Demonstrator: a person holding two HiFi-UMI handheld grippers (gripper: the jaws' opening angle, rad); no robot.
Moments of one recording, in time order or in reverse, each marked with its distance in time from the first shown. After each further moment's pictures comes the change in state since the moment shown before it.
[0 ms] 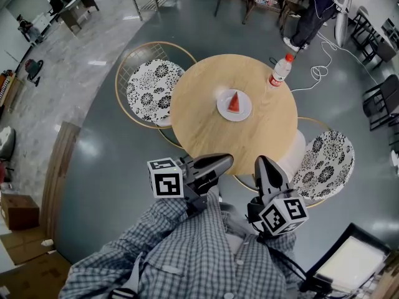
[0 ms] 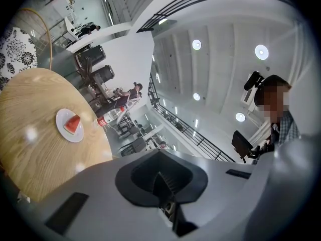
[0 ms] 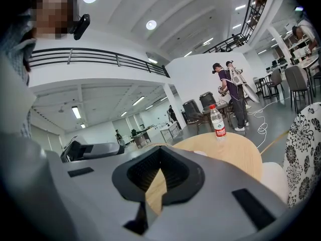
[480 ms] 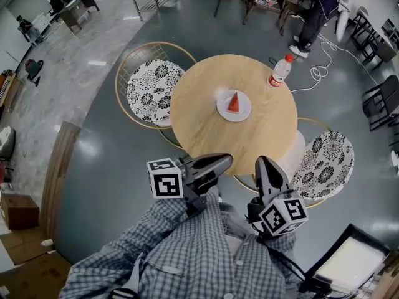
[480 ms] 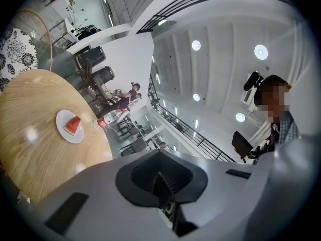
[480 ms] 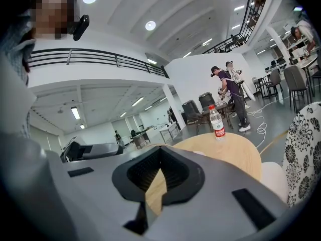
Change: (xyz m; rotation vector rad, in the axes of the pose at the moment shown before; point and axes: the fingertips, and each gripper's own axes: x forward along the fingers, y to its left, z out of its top) left arm 0.000 -0.002 0.002 0.003 -0.010 0.002; right arm -0.002 -0.001 0.003 0.007 -0.007 -0.008
